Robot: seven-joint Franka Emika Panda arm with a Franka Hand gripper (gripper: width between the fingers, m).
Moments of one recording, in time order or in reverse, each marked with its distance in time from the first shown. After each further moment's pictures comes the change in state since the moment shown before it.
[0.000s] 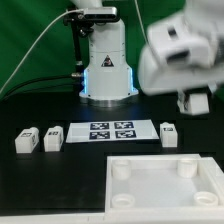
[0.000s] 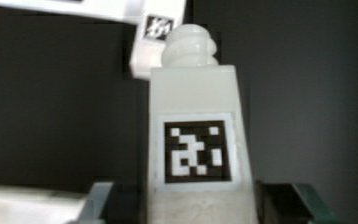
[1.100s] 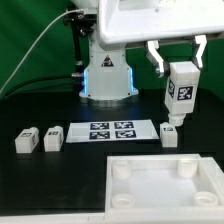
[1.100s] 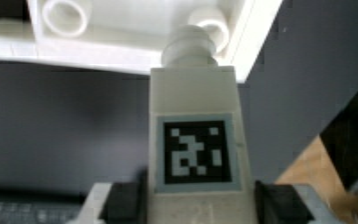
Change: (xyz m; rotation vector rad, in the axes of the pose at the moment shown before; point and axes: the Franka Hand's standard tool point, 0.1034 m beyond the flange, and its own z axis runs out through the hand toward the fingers) arm 0.071 0.059 -0.079 -0.077 1.018 -0.085
